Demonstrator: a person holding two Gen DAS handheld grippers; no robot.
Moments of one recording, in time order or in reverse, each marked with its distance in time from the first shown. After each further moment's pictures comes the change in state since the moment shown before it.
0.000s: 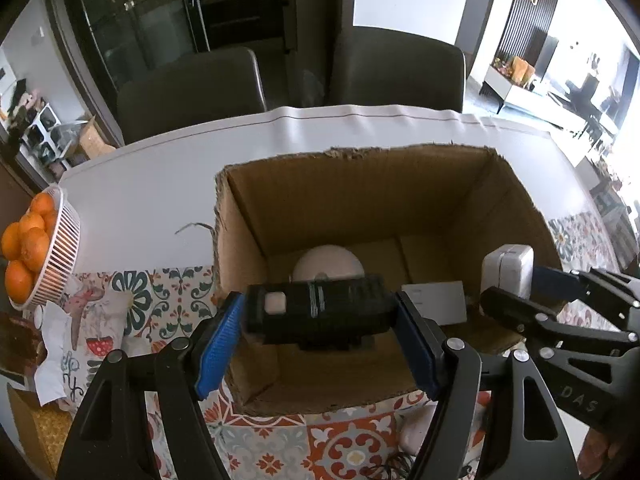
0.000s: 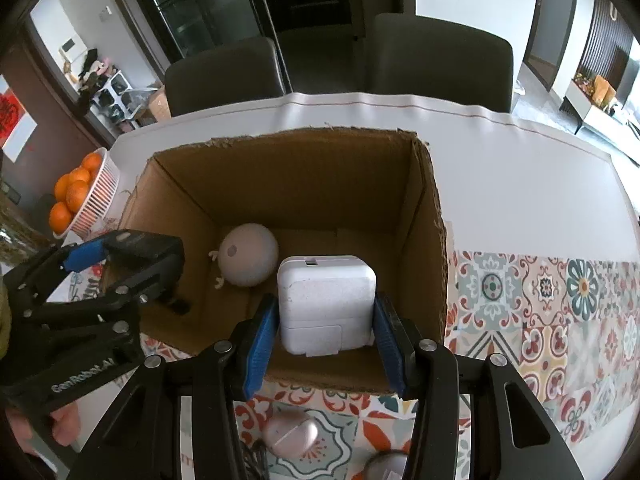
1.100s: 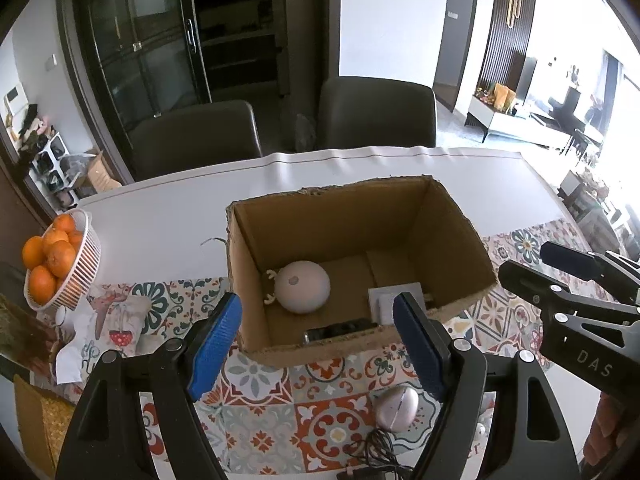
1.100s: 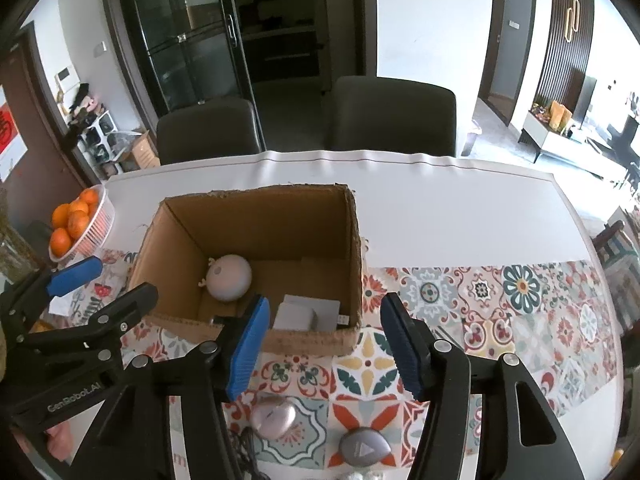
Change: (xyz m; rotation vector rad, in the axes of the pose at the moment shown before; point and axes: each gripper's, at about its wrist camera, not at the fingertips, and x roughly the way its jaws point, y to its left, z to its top) left arm -0.087 -0.022 -0.039 0.024 -0.171 -0.010; right arm -0.091 -0.001 -0.036 0.031 -0.210 -0.120
